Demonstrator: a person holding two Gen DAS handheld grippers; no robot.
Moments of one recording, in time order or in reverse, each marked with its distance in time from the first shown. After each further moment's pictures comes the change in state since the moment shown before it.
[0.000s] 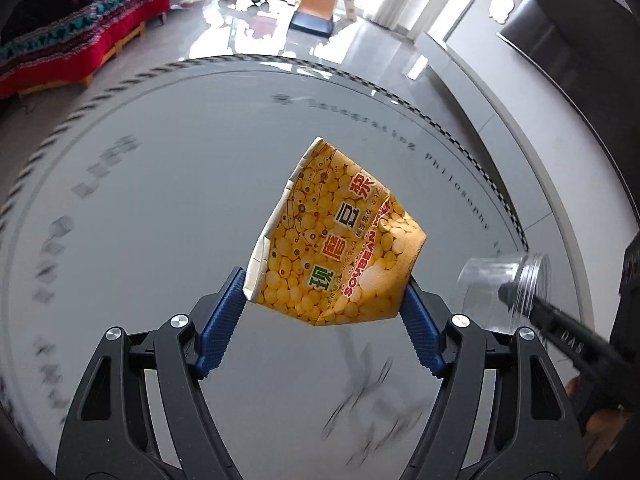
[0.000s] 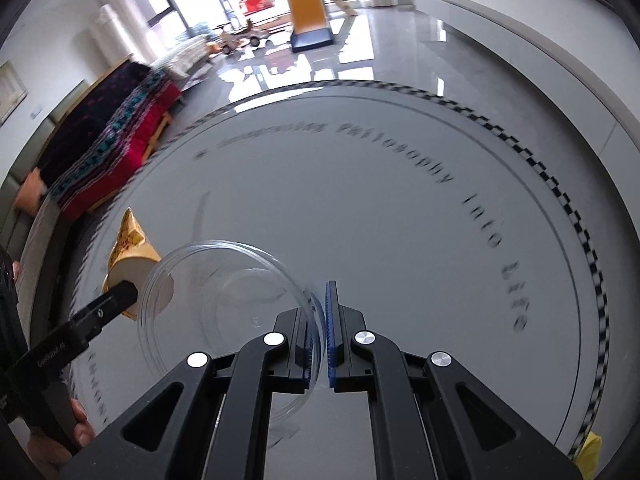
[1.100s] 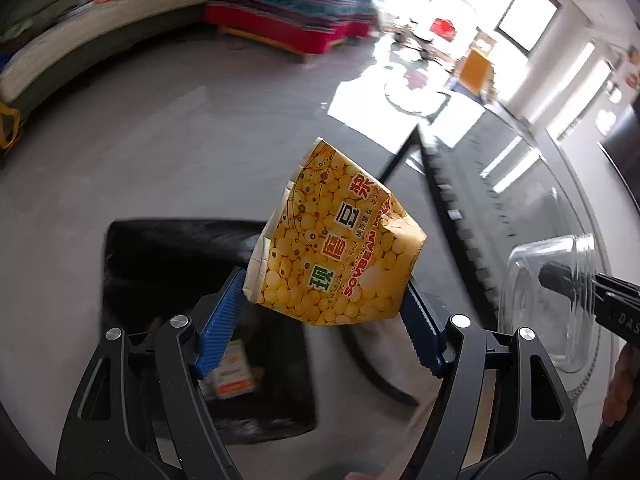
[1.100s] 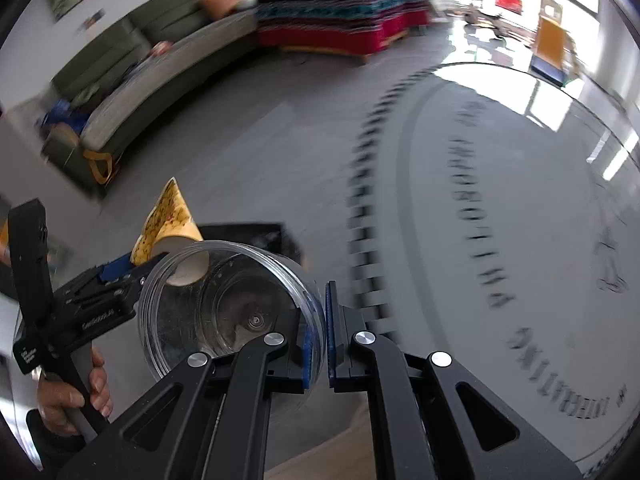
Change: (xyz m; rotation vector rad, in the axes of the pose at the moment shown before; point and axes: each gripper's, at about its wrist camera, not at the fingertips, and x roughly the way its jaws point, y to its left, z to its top) left arm -0.286 0.303 -0.324 -0.401 -0.188 0.312; right arm -0.088 0.356 -0.302 -0.701 0.195 0.316
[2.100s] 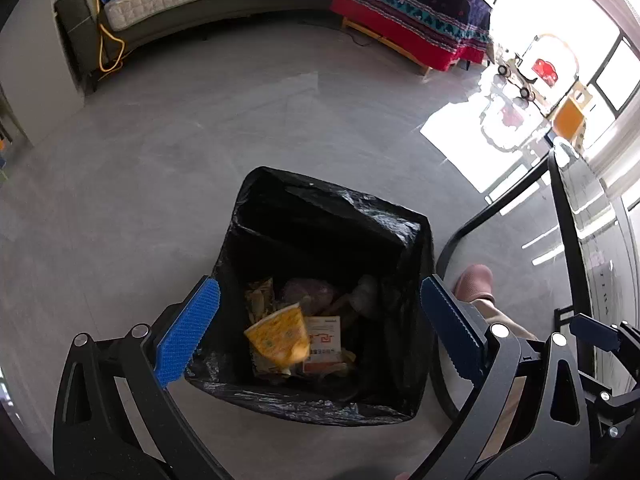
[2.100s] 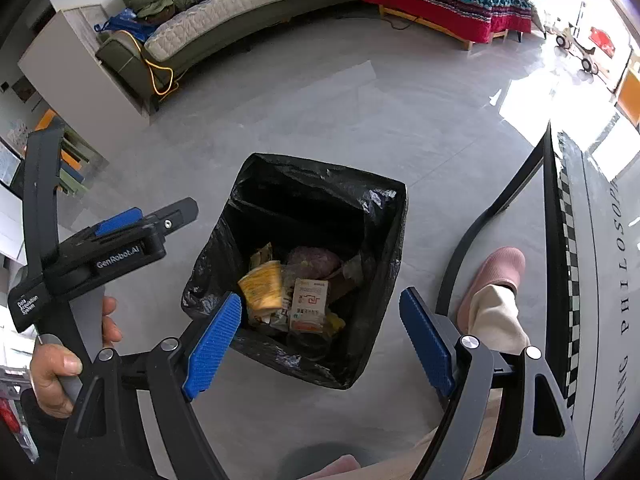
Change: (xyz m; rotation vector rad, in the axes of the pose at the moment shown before) left arm -0.030 0.131 -0.047 -0.240 -0.011 0.248; right arm 0.062 0.143 -0.021 -0.242 0.134 0.107
